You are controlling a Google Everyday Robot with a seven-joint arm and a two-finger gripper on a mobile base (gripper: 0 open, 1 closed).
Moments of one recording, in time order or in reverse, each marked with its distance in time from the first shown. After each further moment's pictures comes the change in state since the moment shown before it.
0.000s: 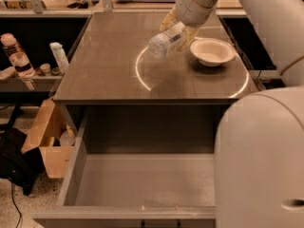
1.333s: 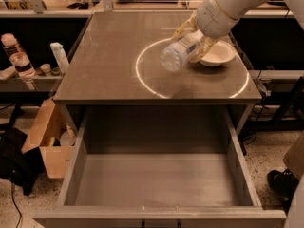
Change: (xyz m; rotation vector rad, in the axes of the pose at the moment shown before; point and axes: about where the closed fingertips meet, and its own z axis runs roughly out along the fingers) arm -0.040 0.054 -0.042 0.092 -0.061 -0.087
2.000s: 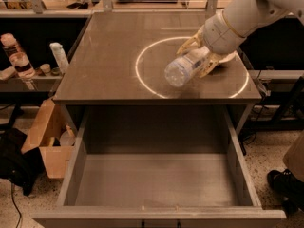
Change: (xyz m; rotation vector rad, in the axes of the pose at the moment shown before) arm -0.027 0.035 0.007 0.005 -0.068 0.044
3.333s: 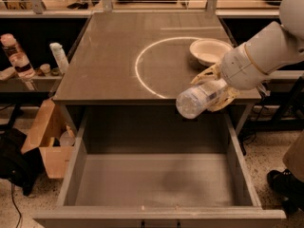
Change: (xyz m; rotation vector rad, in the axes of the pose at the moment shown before) arm -0.056 0.084 -0.009 -0.014 -0.028 0.172
